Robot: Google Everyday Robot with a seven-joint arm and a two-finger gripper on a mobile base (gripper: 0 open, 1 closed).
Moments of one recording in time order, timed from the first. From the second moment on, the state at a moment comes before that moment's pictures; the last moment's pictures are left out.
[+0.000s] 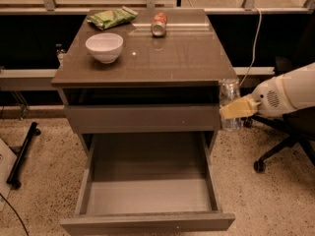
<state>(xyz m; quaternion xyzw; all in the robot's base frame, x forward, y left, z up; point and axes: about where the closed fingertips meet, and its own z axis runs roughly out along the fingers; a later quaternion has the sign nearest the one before) 0.529 -0.203 0.826 -0.27 0.89 0.24 0.28</state>
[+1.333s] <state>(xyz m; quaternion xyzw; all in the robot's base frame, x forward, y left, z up) 0.597 -0.235 0.913 -0.27 0.86 0.20 0.38</state>
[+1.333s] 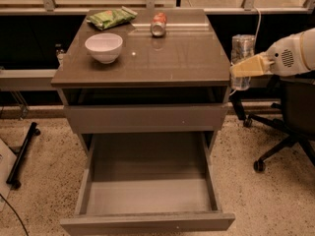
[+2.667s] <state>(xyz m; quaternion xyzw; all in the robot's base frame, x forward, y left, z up) 0.720 -0.117 0.922 -0.30 0.78 0.22 0.50</state>
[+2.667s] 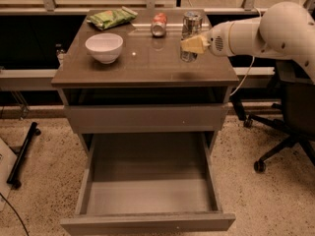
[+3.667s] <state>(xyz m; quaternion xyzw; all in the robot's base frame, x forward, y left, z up) 0.789 -0.076 0.884 -0.30 0.77 0.16 0.53</state>
